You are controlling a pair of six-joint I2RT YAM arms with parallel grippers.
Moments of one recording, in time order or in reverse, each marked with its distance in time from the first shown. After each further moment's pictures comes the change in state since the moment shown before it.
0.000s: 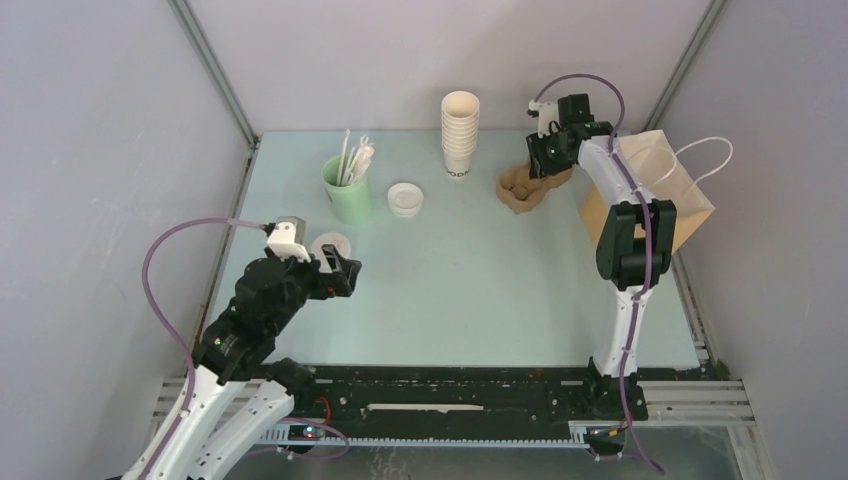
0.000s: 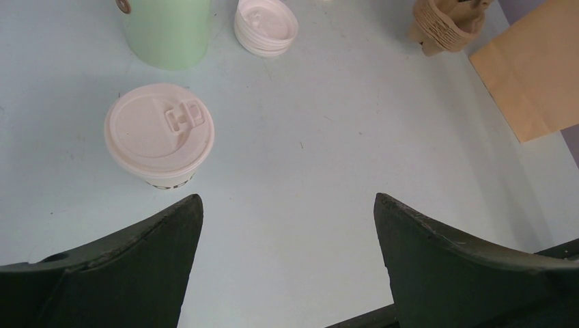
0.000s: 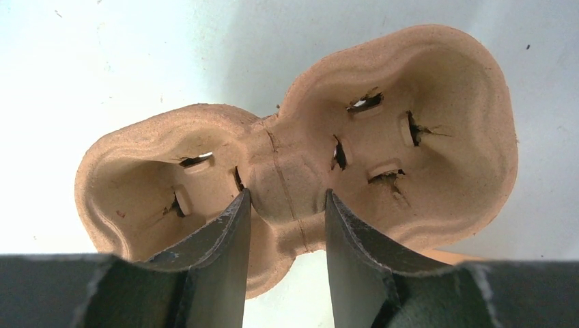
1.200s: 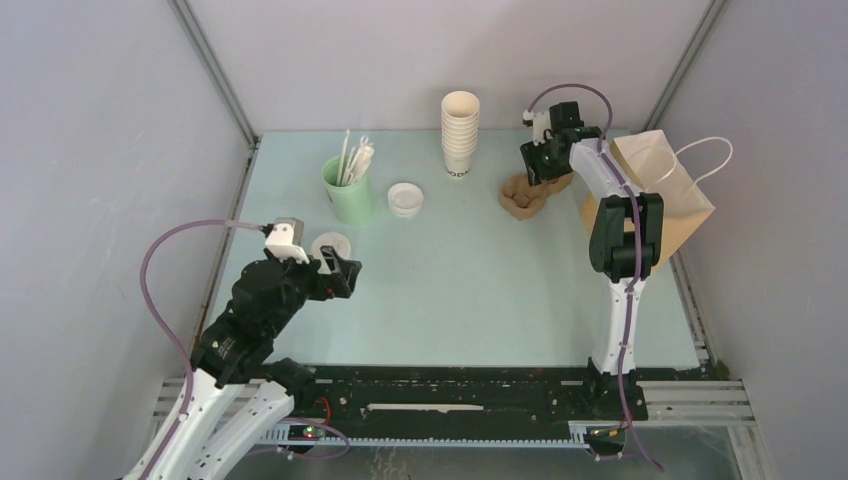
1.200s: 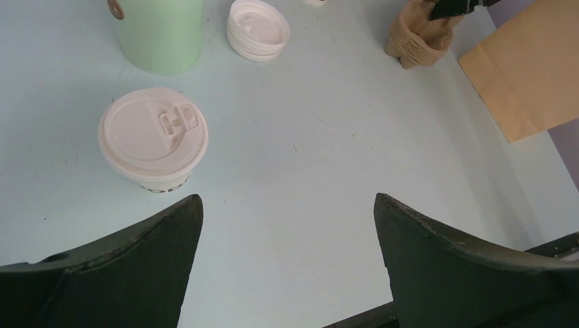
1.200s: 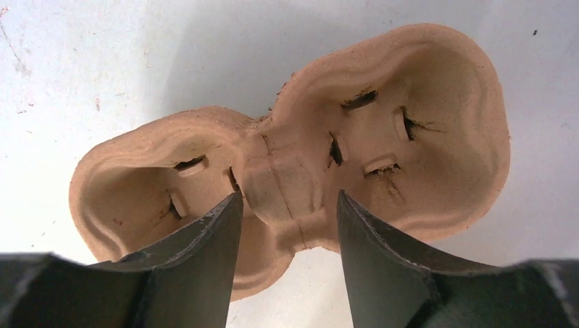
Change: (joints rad) left arm 0.000 -0.019 0.000 0.005 0.017 0.000; right arm 0.014 0.089 0.016 0.019 0.104 -0.021
